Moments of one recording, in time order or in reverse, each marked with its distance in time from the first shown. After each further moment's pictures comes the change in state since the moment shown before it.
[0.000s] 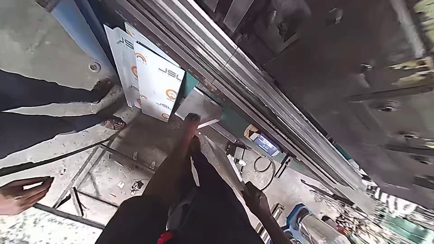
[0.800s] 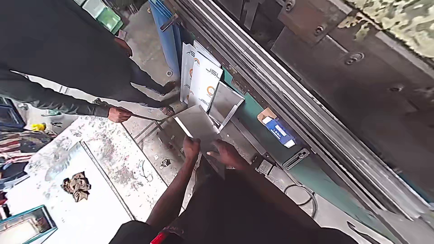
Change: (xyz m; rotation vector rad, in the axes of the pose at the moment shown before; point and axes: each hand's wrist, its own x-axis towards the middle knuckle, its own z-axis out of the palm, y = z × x) left_hand -0.348 -0.001 -0.007 0.013 0.677 -0.066; right_hand 0.001 -0.117 -0.025 -0.059 -0.215 -1.001
